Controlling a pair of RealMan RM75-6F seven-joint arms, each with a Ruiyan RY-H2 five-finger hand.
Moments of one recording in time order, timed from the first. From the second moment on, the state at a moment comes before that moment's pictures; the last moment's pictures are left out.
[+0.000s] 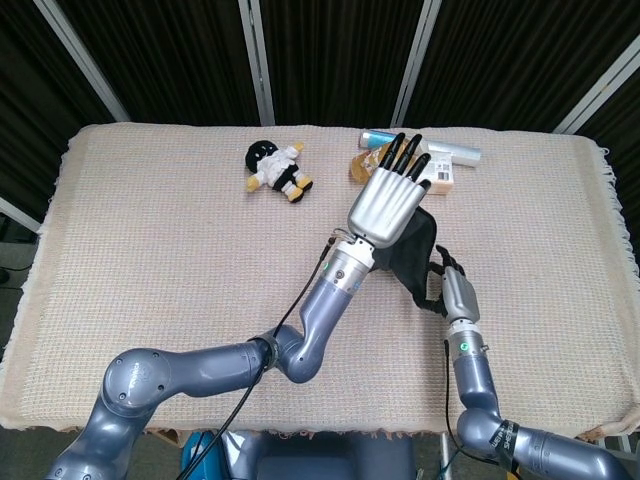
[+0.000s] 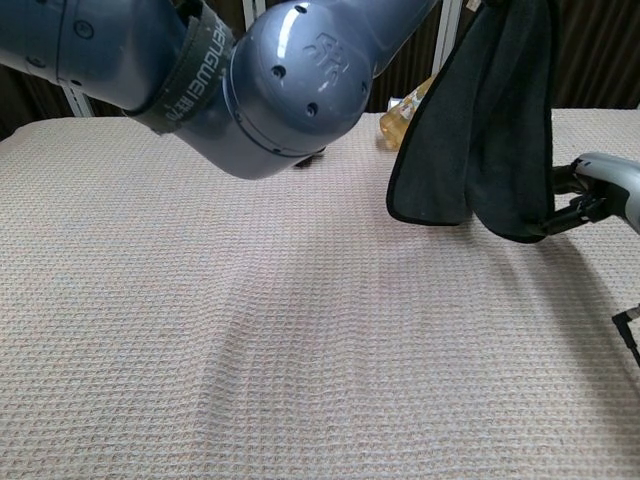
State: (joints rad) left arm -1.53 -1.96 -0.58 -1.01 0.91 1.09 0.67; right arm 0.54 -1.57 0.35 -1.64 -0.69 1.13 -0.14
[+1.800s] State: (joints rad) left arm -1.18 -1.65 -0.45 -1.33 0.97 1.14 0.44; right arm 0.65 -1.42 0.55 -1.70 -0.67 1.20 -0.23
